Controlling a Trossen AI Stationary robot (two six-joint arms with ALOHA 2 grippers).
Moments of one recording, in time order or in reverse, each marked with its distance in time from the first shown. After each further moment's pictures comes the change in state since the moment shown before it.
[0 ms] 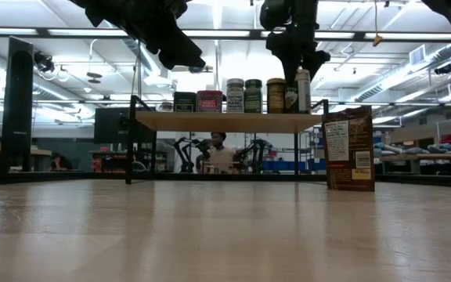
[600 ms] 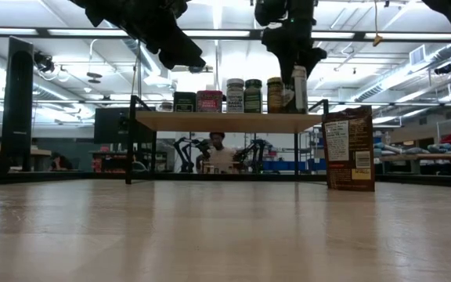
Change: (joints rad) left arm 0.000 0.000 0.000 0.003 0.000 -0.001; right arm 0.065 0.005 0.001 -0.002 0.005 0.029
